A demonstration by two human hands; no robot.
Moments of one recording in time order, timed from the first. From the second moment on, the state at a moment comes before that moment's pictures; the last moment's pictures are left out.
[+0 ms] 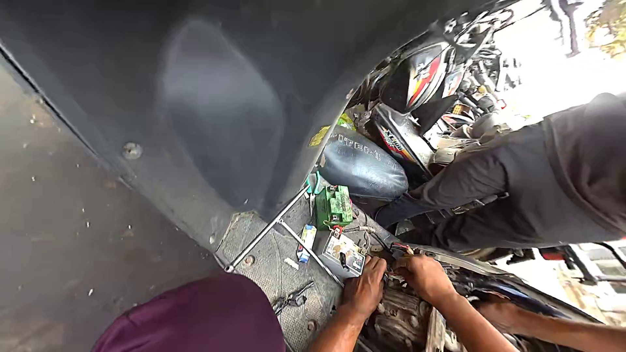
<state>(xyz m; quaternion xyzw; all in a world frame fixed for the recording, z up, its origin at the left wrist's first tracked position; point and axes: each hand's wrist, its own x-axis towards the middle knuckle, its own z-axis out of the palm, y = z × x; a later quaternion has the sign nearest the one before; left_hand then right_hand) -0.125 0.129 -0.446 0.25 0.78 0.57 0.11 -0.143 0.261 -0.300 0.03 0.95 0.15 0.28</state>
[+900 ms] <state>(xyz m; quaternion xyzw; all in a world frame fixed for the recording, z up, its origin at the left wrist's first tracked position) -0.128 0.140 -0.463 0.22 0.76 0.61 0.01 -0.169 0.303 -0.307 -0.21 0.92 0.12 0.32</state>
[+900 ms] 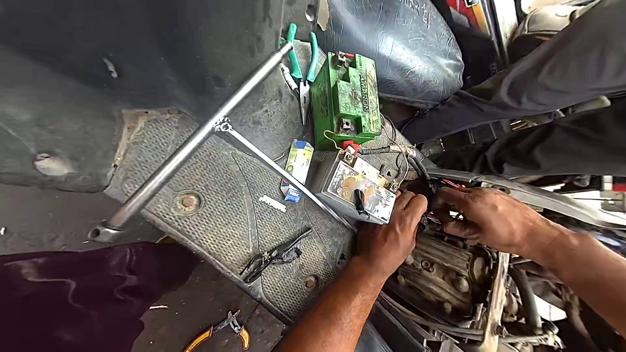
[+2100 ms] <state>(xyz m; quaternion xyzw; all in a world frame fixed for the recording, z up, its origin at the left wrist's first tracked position) -0.125 0.145 -0.466 0.21 0.77 0.60 -0.05 -0.142 0.307 -0.303 -0.13 0.94 -0.13 0.27</state>
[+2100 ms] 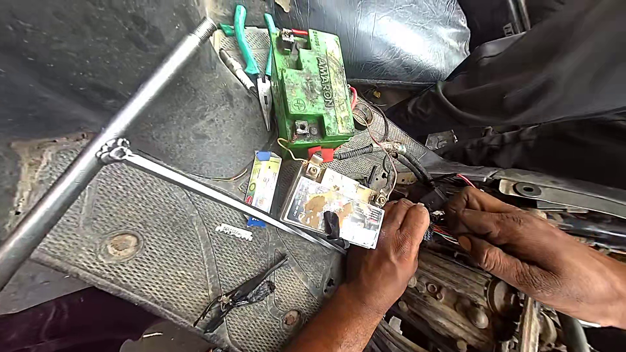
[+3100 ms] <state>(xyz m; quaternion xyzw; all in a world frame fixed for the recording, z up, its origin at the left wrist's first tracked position) -0.127 0.146 -0.469 0.21 0.75 0.63 -0.03 -0.152 0.320 -0.287 -0.21 0.94 0.08 0.24</state>
